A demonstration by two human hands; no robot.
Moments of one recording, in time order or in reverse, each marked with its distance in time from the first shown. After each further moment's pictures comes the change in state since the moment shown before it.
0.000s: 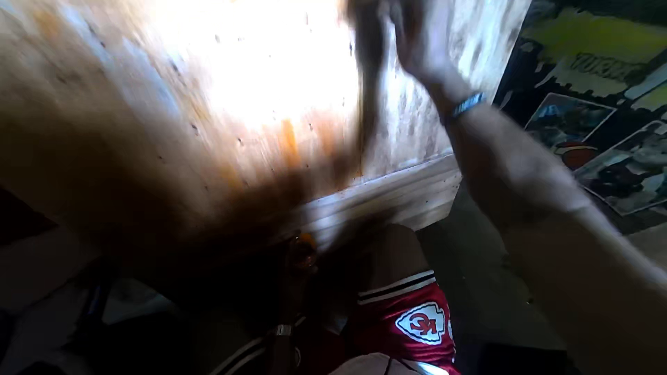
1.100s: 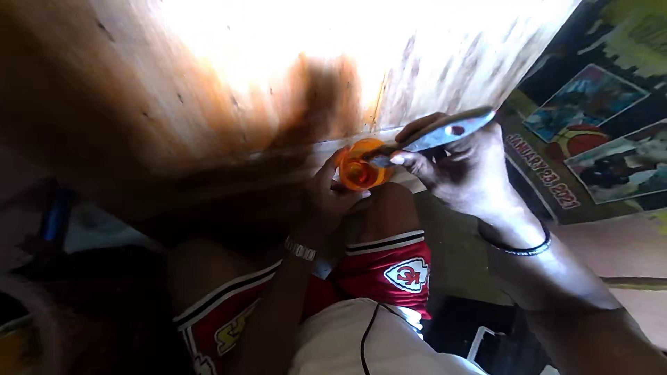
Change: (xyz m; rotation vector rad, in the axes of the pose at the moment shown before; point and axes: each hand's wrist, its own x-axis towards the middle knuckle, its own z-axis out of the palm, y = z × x) left_hand 0.018 0.132 0.025 -0.331 -0.034 0.567; right_hand -0.205 -0.154 -0.065 0.308 -0.463 0.004
